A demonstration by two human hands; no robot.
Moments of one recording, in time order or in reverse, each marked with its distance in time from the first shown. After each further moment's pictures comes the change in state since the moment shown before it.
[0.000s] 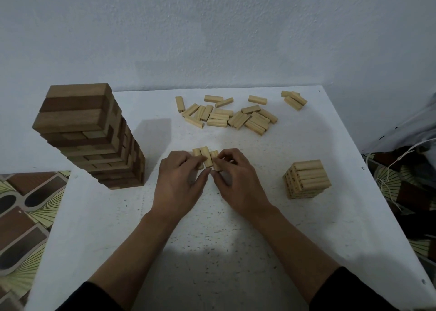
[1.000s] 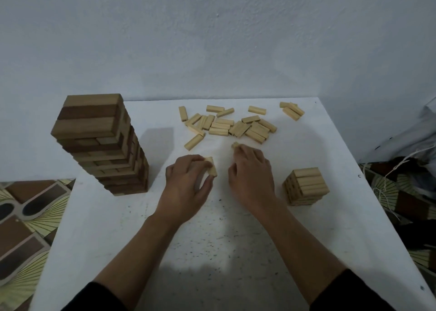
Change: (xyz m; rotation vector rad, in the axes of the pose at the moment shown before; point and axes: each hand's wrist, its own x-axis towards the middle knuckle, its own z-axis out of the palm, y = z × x) left_hand 0.000 -0.005 0.002 -0.031 -0.127 0.019; right_hand 0.021 -0.017 -0.031 -0.435 -0.140 0.299
